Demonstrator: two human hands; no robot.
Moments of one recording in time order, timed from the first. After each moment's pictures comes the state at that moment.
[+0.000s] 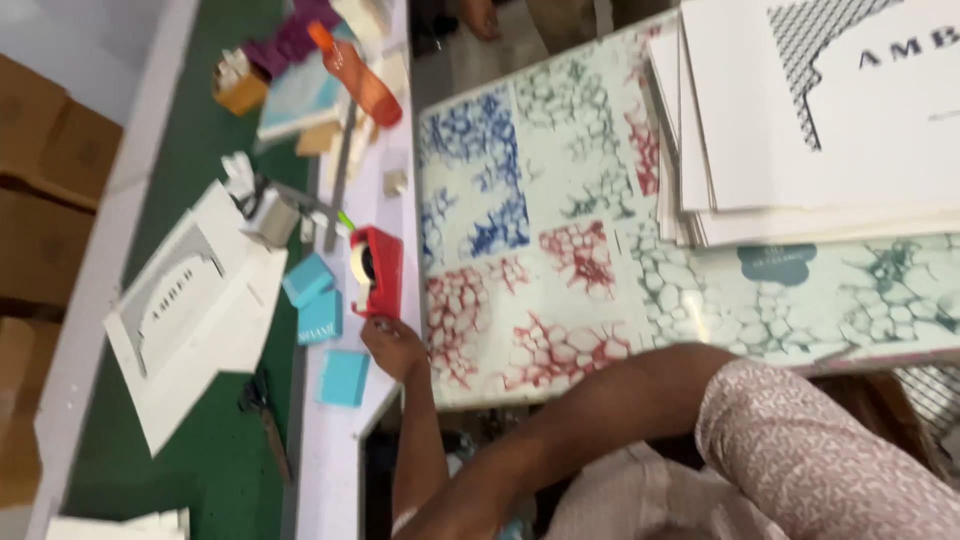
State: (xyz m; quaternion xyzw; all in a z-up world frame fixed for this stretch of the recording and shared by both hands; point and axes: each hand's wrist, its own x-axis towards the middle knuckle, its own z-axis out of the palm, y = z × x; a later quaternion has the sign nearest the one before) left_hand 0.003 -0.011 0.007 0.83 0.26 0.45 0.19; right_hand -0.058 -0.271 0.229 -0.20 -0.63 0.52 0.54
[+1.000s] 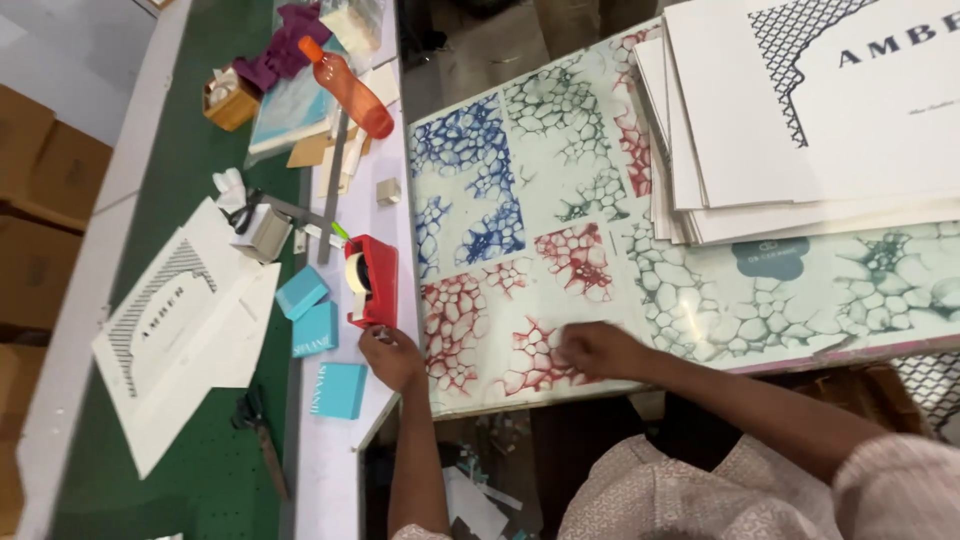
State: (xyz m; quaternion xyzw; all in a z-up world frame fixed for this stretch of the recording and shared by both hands) left_hand -0.001 -0.011 0.010 0.84 0.27 0.42 0.22; right_hand 0.008 -0.392 0.023 -0.77 -0.25 0.24 0.53
